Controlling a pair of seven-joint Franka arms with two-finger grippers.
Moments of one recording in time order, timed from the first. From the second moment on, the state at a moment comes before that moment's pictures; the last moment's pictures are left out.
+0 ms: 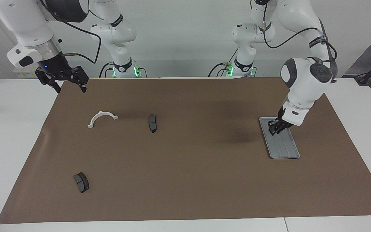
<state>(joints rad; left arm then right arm) -0.14 0.19 -0.03 -1.84 -0.04 2.09 -0.41 0.06 -0.02 -0.12 -1.61 0.01 1.61 -0.03</state>
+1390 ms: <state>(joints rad) -0.56 0.47 -0.03 -1.79 0.02 2.57 -1.43 0.06 -0.02 -0.12 -1.61 0.01 1.61 -0.03</state>
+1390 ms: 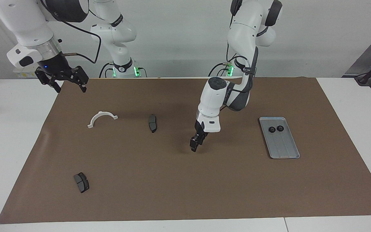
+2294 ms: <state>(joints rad) -0.13 0.19 0.01 -1.81 0.06 1.96 -0.85 0.06 -0.02 -0.12 -1.61 0.01 1.61 -0.03</state>
